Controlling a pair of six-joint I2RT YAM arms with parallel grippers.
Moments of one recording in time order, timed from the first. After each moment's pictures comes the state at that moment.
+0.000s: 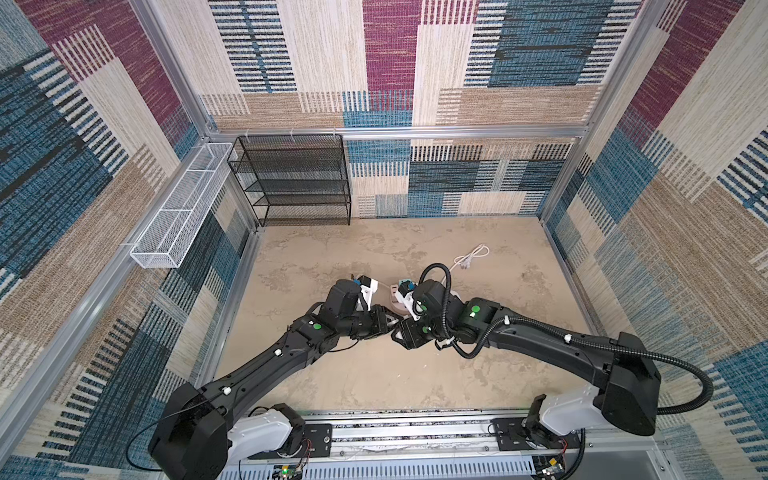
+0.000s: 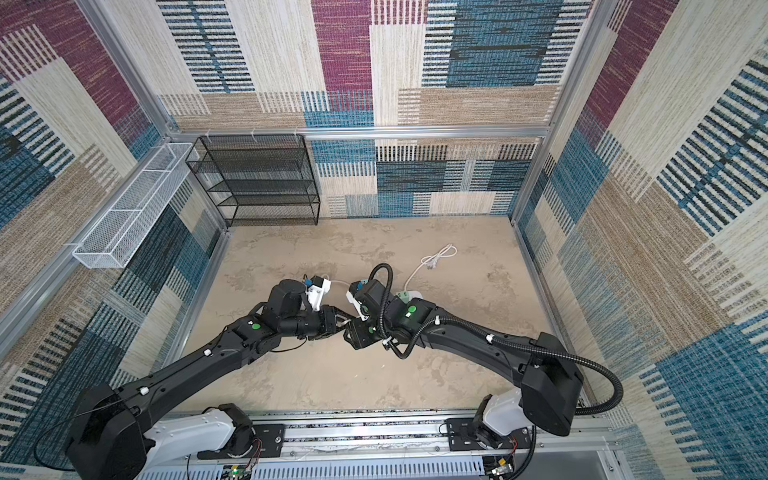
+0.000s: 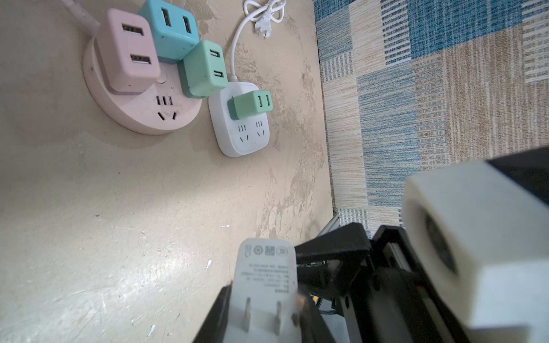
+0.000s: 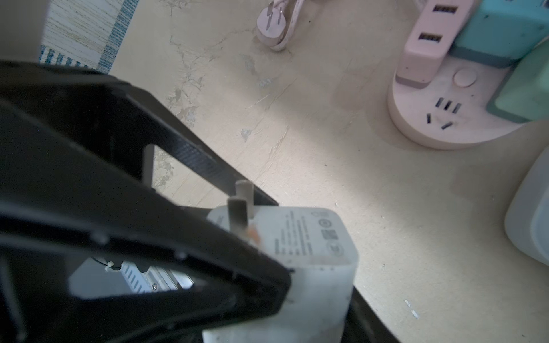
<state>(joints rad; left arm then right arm) -0.63 1.19 0.74 -0.20 0.51 -0.86 0.94 1.44 1.09 -0.54 -0.15 0.48</state>
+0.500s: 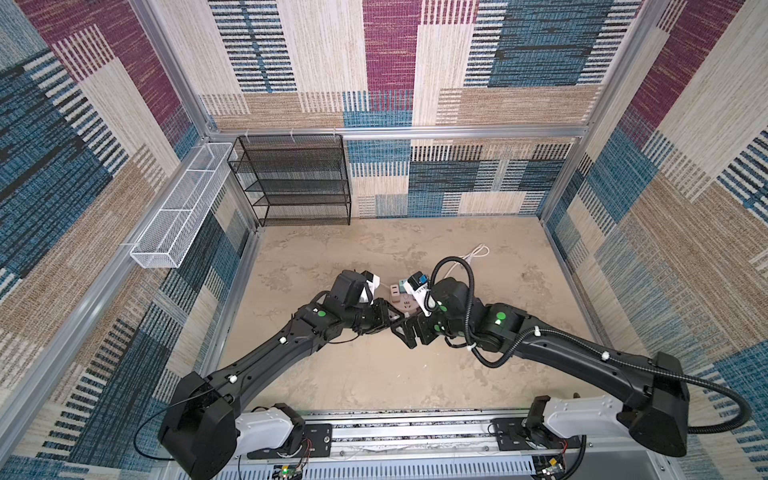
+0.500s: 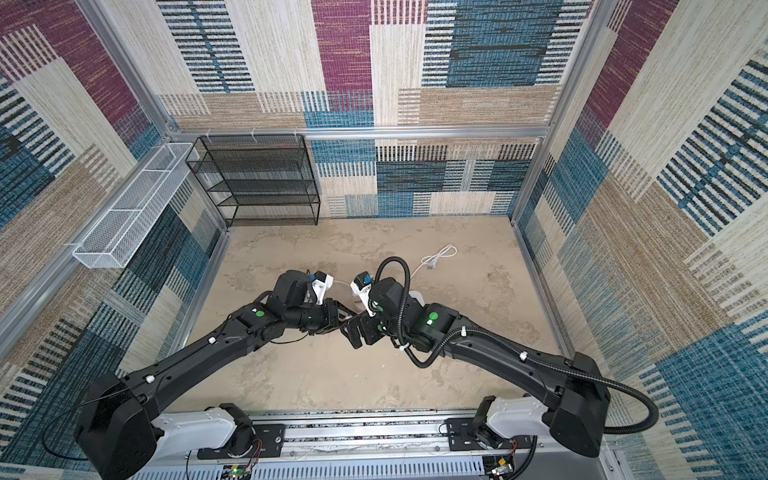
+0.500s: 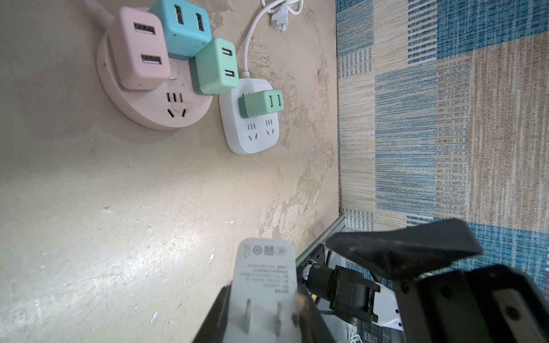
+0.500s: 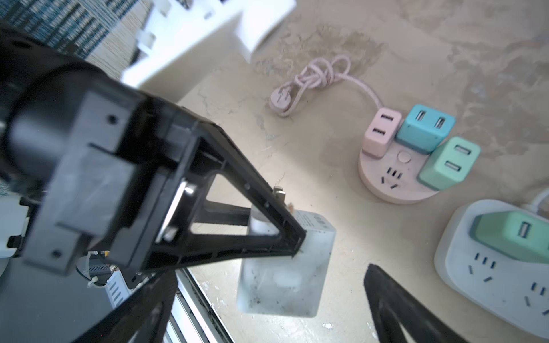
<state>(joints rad) -0.60 1.27 0.89 -0.37 0.51 -0.86 0.94 1.24 1.02 -0.45 -0.05 0.35</state>
